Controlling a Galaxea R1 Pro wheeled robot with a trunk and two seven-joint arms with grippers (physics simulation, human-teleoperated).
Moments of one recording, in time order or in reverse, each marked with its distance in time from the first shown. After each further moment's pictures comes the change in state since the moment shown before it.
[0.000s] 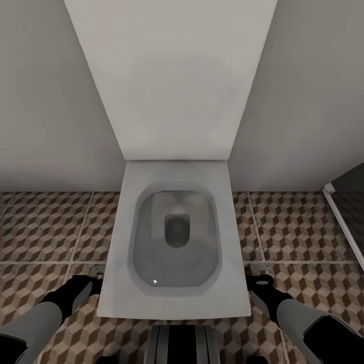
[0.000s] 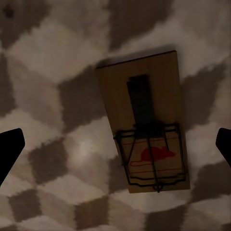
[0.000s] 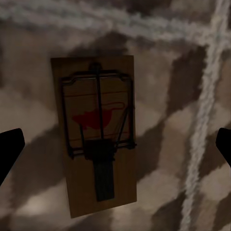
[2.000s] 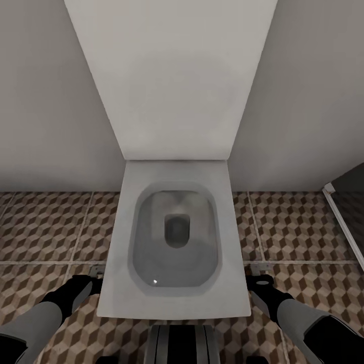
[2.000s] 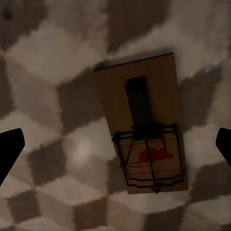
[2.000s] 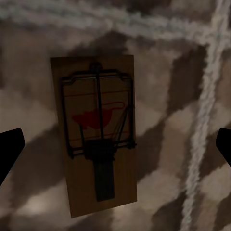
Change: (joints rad) left arm 0.000 0.000 0.000 -0.003 0.000 0.000 -0.003; right arm 0.000 -0.002 -0.002 0.000 -0.002 0.000 0.006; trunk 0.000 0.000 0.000
